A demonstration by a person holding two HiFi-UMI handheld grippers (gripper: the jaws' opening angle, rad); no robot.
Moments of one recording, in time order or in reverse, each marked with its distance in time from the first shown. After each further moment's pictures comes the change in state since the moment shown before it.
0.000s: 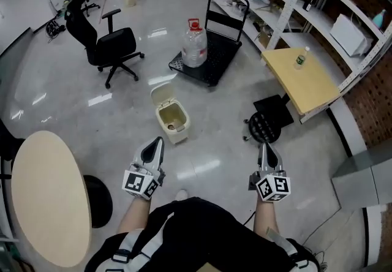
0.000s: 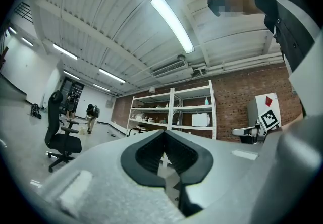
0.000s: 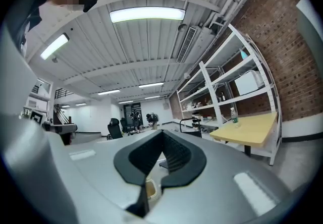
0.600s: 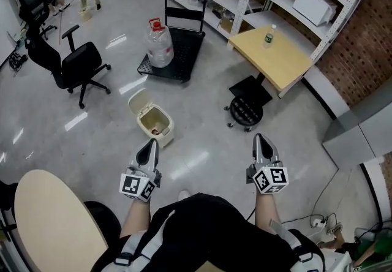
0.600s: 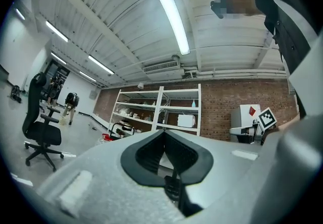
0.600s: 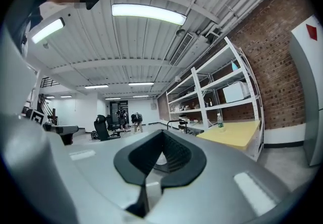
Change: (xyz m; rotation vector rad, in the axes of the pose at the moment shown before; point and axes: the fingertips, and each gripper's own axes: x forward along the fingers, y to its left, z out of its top) left arm 0.028 0.022 -0.023 -0.080 0.015 -0.213; right arm -0.025 0.023 0.001 -0.052 -0.012 -0.176
